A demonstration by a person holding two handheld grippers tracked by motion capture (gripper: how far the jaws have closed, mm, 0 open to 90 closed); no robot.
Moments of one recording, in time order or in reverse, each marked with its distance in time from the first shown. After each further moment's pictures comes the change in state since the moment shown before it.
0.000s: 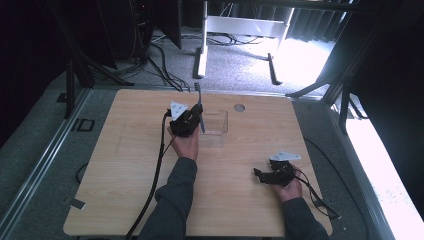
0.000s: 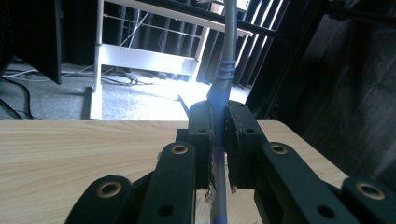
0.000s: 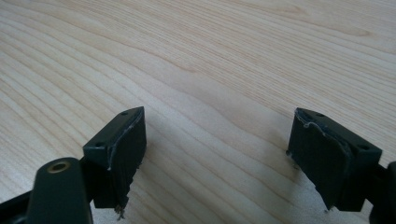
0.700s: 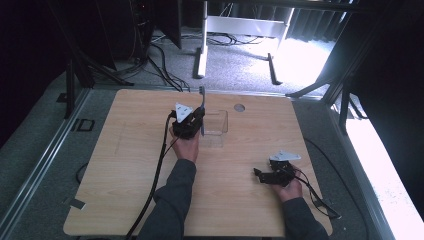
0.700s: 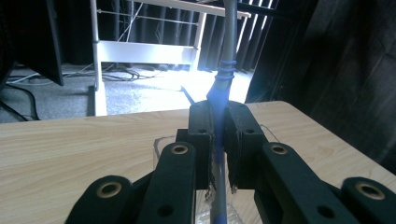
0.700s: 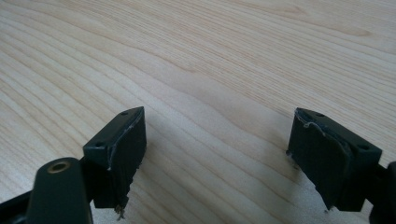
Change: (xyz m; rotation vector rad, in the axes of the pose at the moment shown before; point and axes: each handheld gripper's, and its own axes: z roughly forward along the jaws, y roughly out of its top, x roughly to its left) left arm -0.004 -0.006 0.003 0.051 -0.006 0.092; right arm 0.000 0.000 0.000 0.000 0.001 0.001
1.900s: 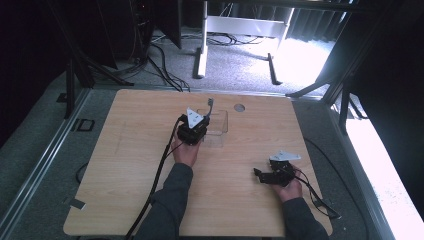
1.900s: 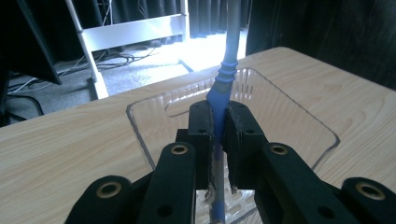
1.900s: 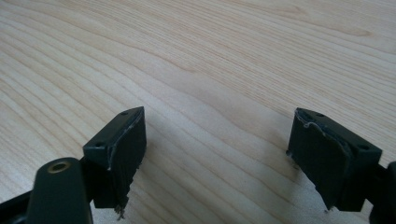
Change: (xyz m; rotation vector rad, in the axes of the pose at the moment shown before) left arm -0.013 -0.015 0.006 0.149 -0.021 0.219; right arm 0.000 0.000 0.000 0.000 0.000 -0.001
